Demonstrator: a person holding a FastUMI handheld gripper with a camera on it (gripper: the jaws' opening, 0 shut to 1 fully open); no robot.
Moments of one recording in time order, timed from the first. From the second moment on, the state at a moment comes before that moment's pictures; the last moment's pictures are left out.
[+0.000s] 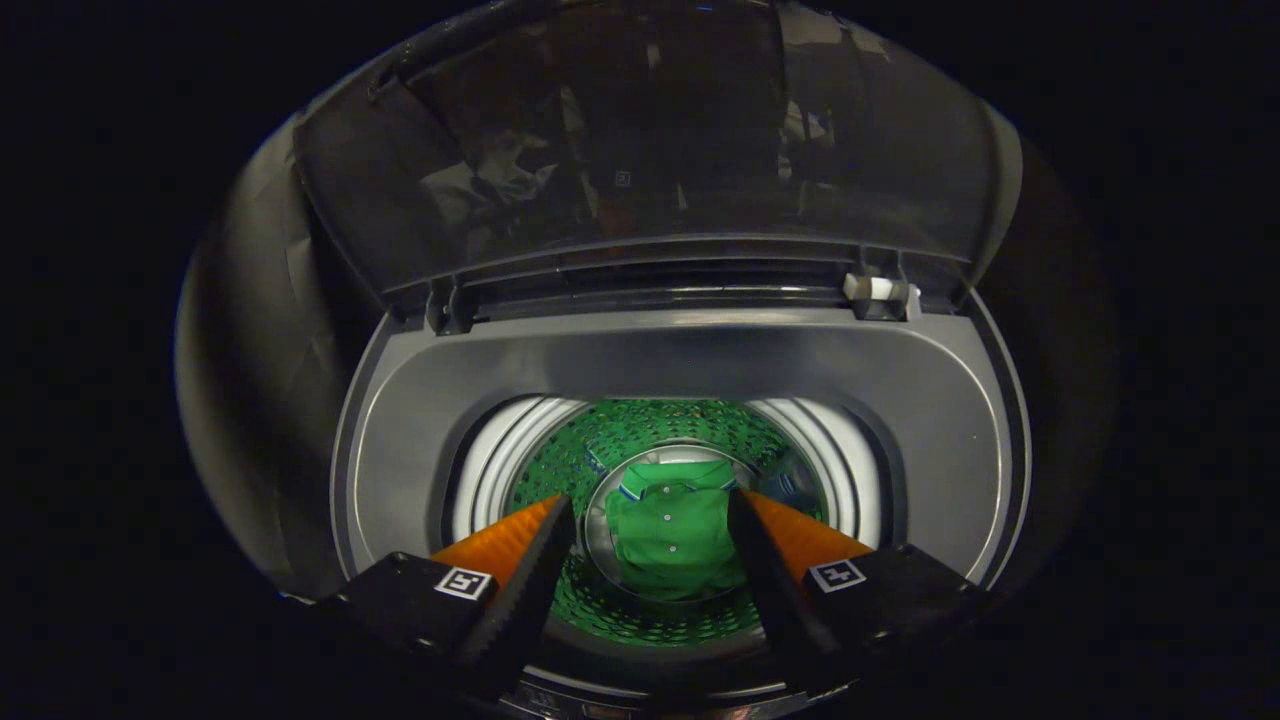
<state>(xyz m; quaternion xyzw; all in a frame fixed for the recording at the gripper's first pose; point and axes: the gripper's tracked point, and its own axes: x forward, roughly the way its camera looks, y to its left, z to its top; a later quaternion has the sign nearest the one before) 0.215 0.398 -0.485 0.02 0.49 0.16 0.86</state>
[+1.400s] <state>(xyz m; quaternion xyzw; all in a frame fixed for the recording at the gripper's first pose) 0.292 0.407 -0.176 0.03 0.22 0.21 0.95</state>
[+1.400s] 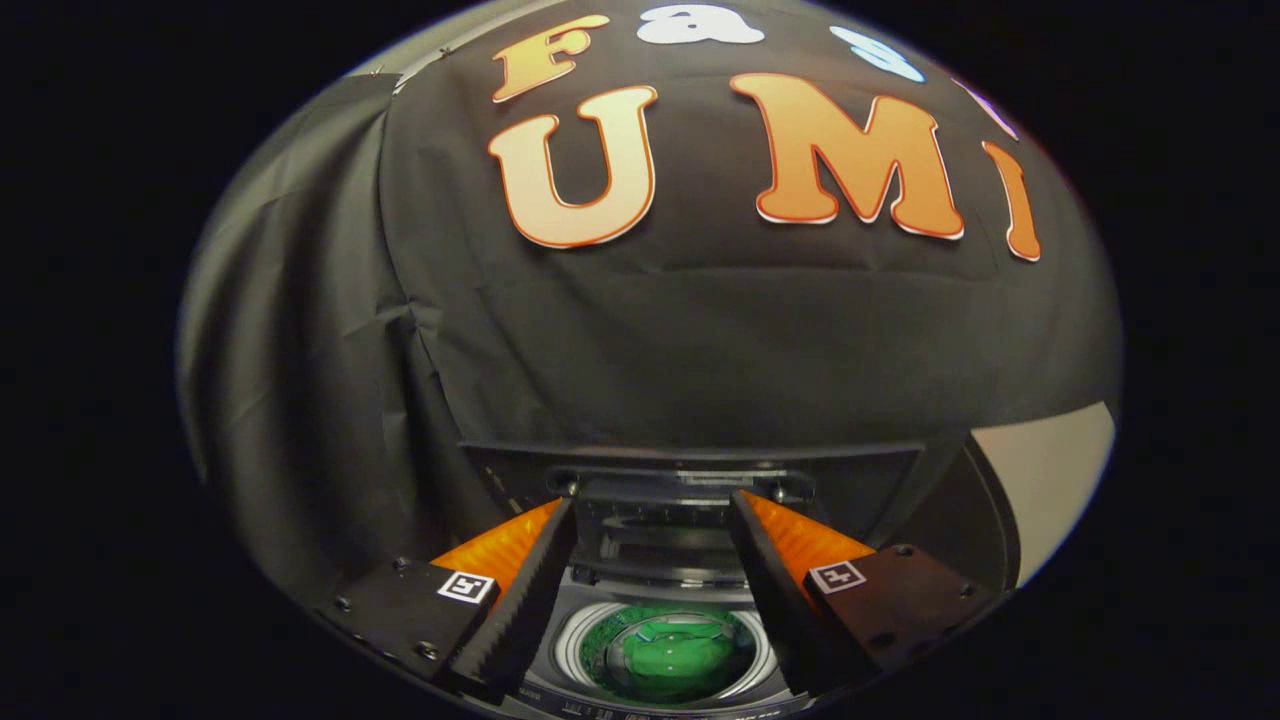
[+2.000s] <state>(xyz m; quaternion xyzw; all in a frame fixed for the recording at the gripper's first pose) 0.378 0.403 -0.181 0.03 0.22 0.18 0.96</state>
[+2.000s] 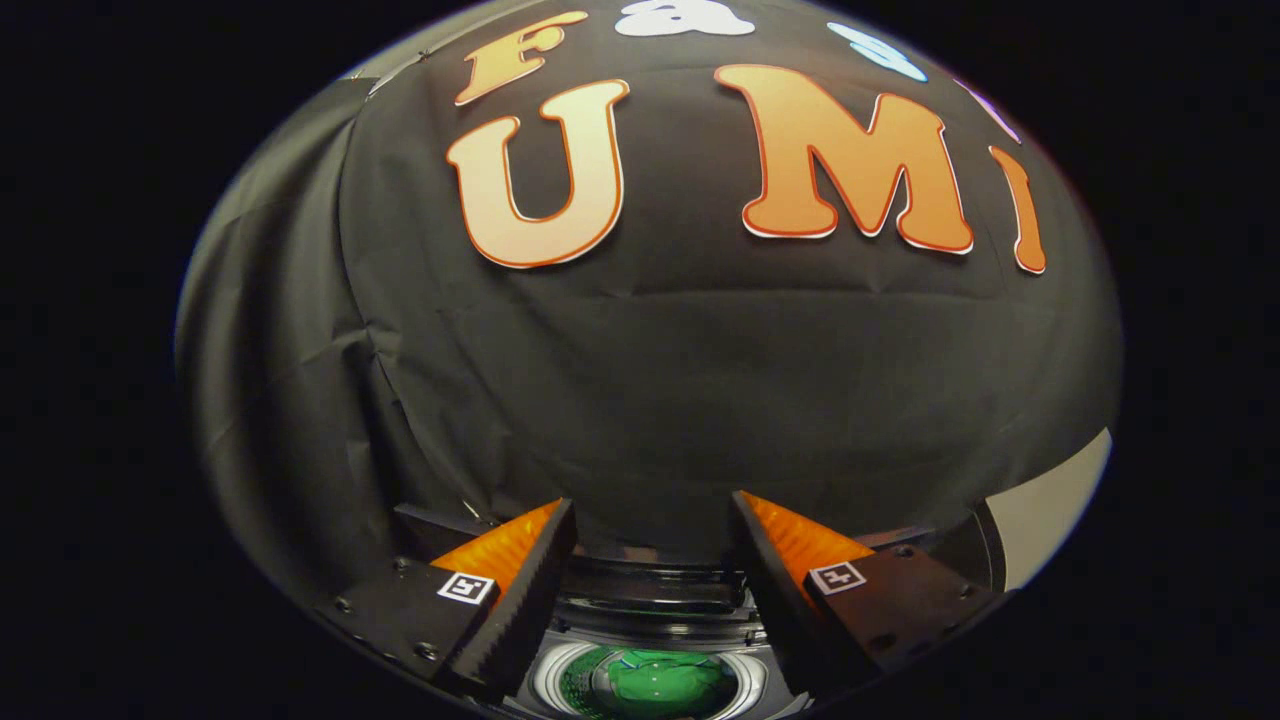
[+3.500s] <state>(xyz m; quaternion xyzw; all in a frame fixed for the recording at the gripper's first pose) 0.268 0.383 -0.217 0.02 0.24 0.16 0.96</state>
